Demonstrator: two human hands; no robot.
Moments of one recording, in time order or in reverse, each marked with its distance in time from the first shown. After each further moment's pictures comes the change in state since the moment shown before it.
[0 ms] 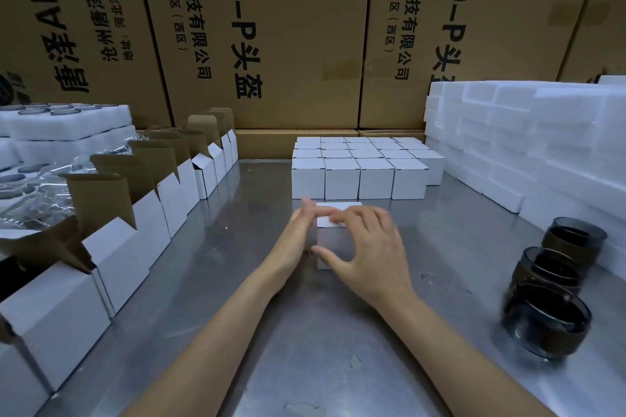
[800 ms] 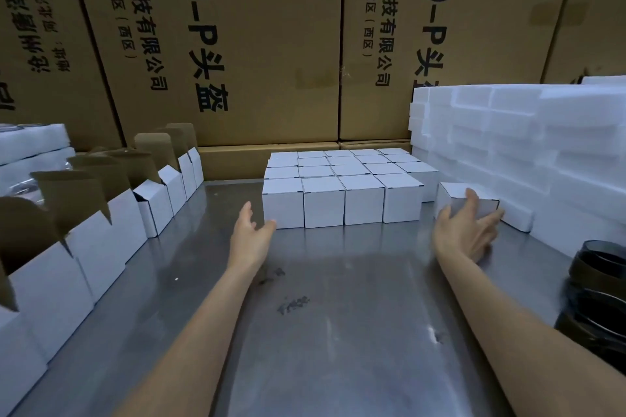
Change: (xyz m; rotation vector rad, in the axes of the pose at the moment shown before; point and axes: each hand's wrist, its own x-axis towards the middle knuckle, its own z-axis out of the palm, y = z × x) left_hand 0.127 -0.055 -0.039 0.138 0.412 -0.115; right_hand 0.078 0.190 0.034 -0.035 0.300 1.067
